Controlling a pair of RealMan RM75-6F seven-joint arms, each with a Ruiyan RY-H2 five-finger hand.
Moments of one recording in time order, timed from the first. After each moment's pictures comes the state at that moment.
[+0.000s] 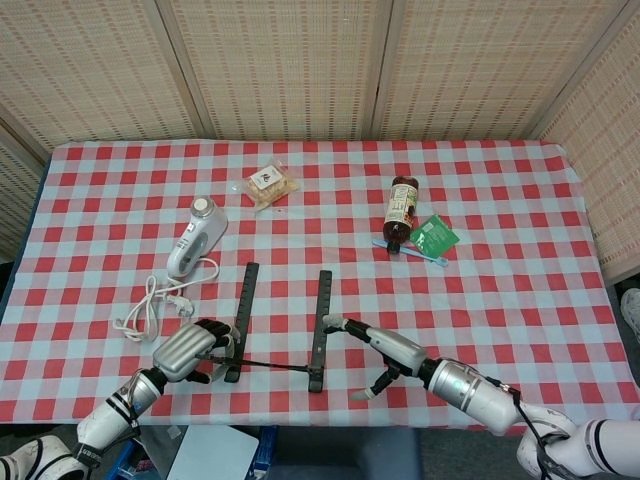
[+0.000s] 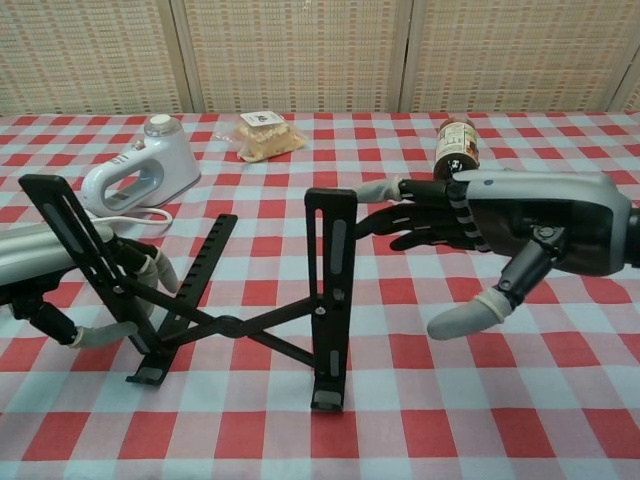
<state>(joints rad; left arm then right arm) -0.59 -1.35 0.09 -1.56 1.60 1.02 -0.12 0.76 -1.25 -0.09 -1.77 -1.62 0.89 0.86</state>
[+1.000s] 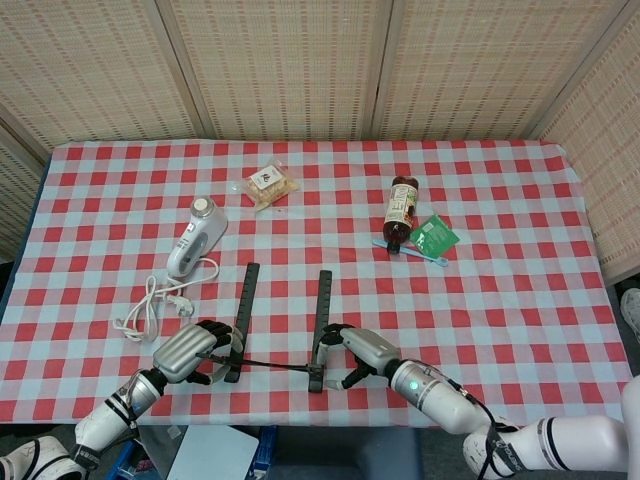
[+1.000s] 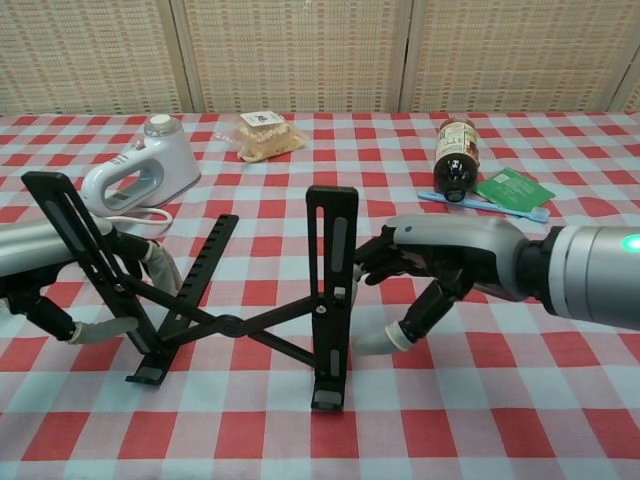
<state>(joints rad) -0.59 -1.32 0.08 -1.60 1.61 1.02 -0.14 0.80 -1.41 0.04 -1.86 -1.04 0.75 0.20</state>
